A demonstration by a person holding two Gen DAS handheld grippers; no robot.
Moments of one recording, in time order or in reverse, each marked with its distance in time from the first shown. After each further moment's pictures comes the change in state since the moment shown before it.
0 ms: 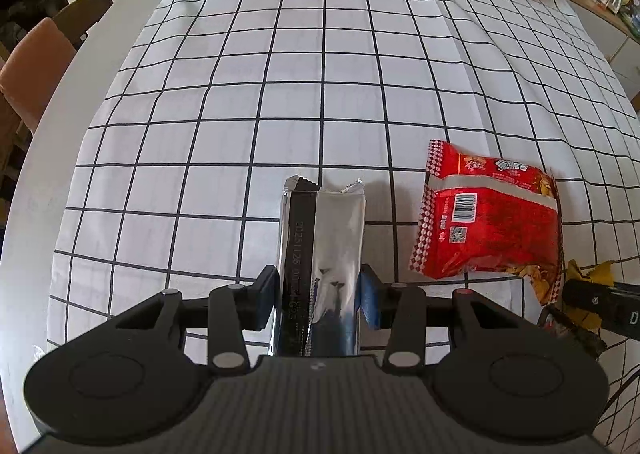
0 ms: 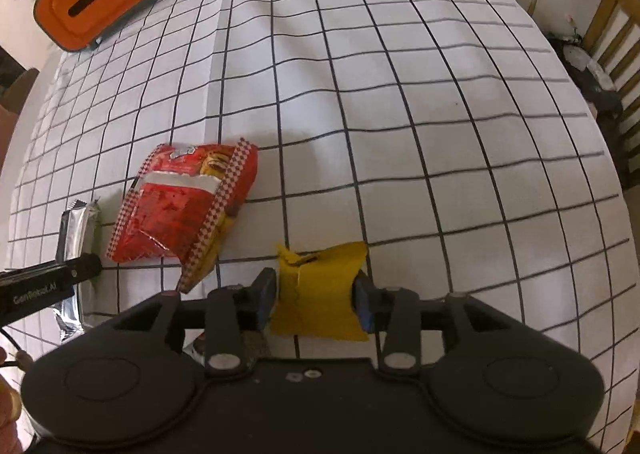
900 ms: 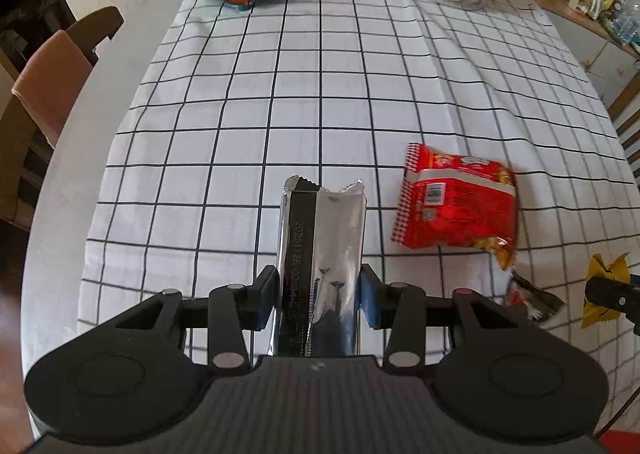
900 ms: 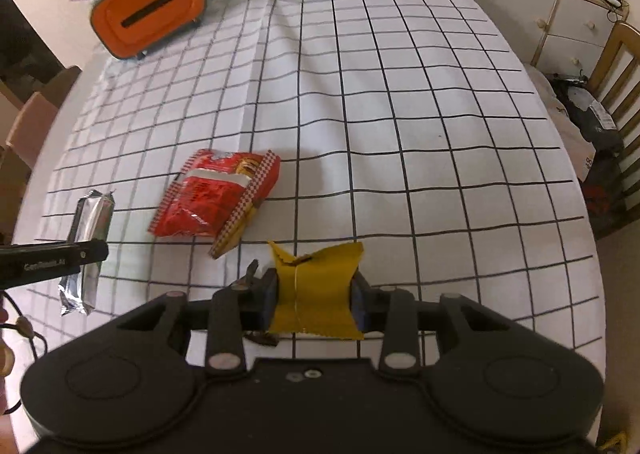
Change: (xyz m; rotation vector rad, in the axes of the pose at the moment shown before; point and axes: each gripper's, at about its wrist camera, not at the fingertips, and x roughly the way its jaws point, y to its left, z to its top) left arm -0.056 0.003 -0.021 0.007 -0.035 -0.015; right arm -0.066 -0.014 -0.022 -0.084 -0.092 0.073
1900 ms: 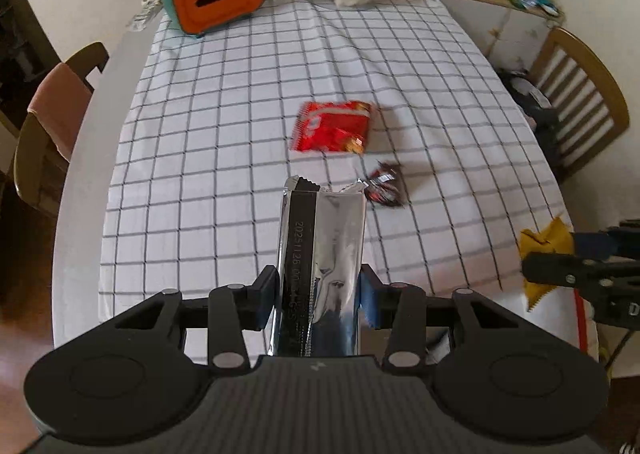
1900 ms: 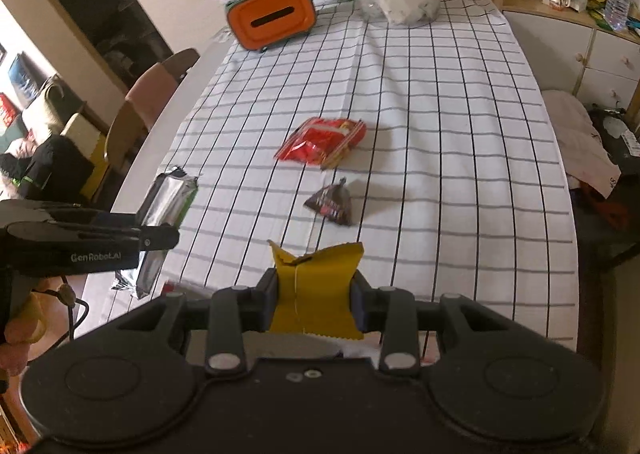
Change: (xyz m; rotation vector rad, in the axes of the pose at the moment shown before) left arm -0.152 -0.053 -0.110 0.139 -0.033 -0.081; right arm -0.141 -0.001 -0.088 -0.164 -0.026 0.208
